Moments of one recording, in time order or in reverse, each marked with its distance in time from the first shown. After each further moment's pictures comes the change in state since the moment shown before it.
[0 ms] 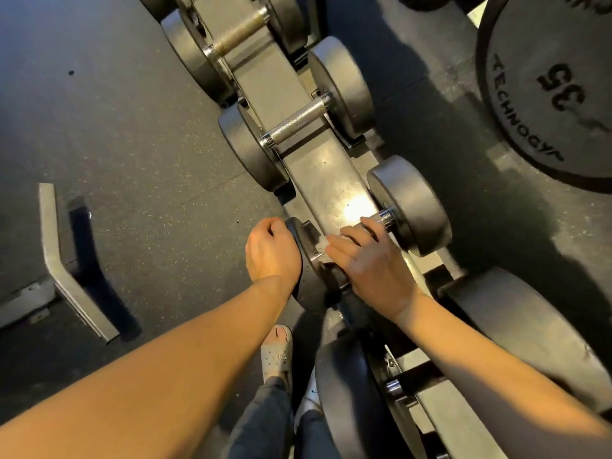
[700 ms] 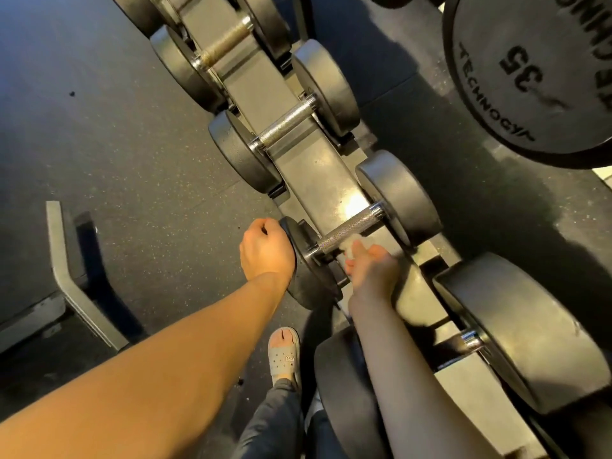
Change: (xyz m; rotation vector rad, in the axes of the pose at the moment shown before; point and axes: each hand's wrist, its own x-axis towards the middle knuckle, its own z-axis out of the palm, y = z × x) left_hand -0.002 0.002 0.001 0.081 0.046 0.025; right_hand 0.024 -0.050 0.005 1.296 0.485 1.744
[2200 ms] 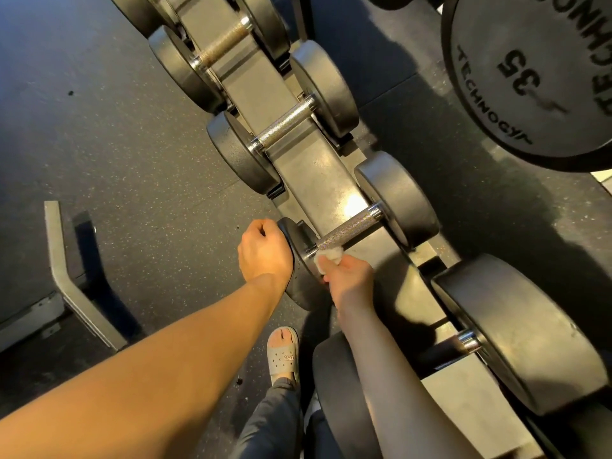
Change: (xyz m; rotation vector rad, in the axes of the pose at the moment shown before) left_hand 0.003 -0.004 0.001 -0.006 -0.017 -0.001; right_hand -0.013 0.012 0.005 -0.142 -0.247 0.045
